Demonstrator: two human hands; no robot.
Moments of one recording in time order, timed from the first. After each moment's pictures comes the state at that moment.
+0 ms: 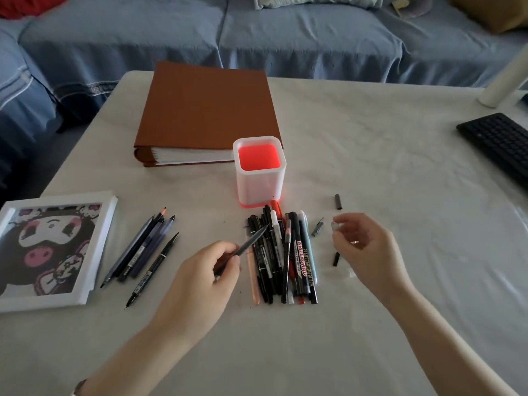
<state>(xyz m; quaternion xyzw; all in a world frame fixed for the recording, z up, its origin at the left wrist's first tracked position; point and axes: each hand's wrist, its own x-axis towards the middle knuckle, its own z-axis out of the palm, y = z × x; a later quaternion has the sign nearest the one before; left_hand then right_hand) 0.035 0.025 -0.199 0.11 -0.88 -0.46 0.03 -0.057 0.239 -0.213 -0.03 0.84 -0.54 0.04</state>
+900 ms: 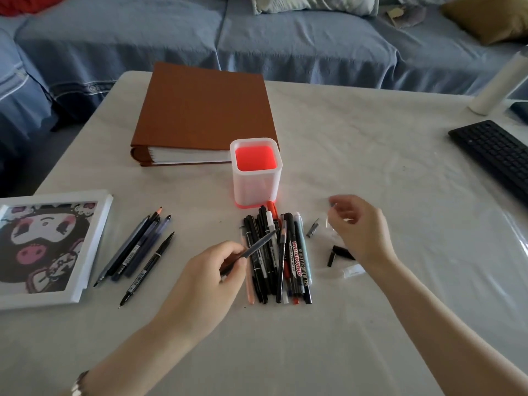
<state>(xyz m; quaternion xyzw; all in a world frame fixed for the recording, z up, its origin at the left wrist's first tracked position) 0.033 0.036 -0.193 0.09 -0.88 -0.48 0.01 -0.091 0.235 -0.209 -0.02 0.88 -0.47 0.01</state>
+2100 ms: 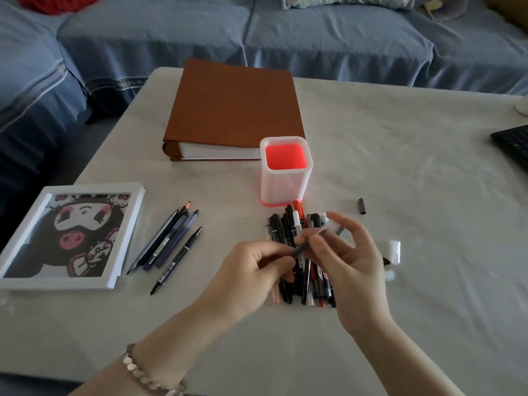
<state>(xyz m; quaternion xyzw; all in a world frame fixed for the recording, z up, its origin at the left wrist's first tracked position) 0.021 0.041 -0.183 0.11 -0.76 -0.64 -0.08 -0.016 0.175 -0.188 0.02 0.59 -0.80 0.11</state>
